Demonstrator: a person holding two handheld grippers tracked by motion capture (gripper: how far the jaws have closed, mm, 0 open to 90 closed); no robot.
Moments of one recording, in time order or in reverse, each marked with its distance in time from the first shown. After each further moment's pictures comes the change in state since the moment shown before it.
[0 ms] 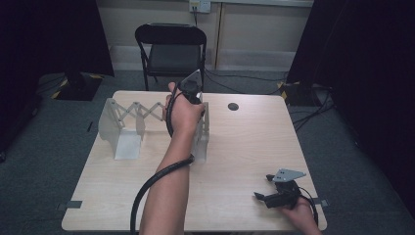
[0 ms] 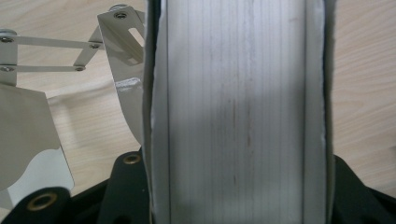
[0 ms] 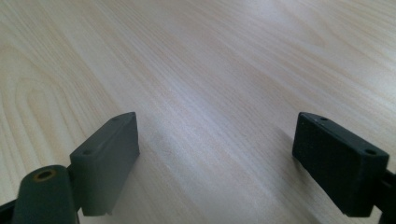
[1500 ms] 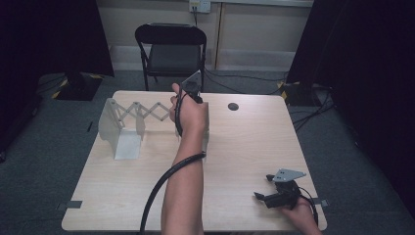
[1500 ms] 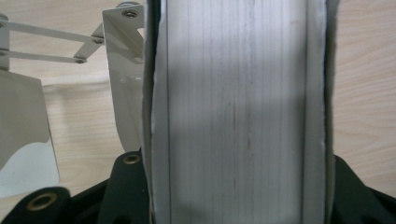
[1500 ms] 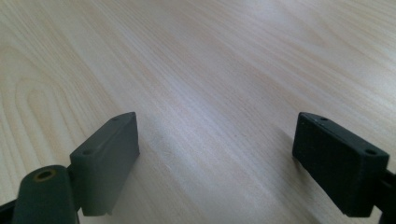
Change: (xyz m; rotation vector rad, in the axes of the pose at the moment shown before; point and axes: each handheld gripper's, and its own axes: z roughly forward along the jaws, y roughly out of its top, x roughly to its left) left arm -0.002 0.012 0.024 0.008 0.046 -0.134; right arm 0.000 0.000 0.000 -0.001 0.000 -0.001
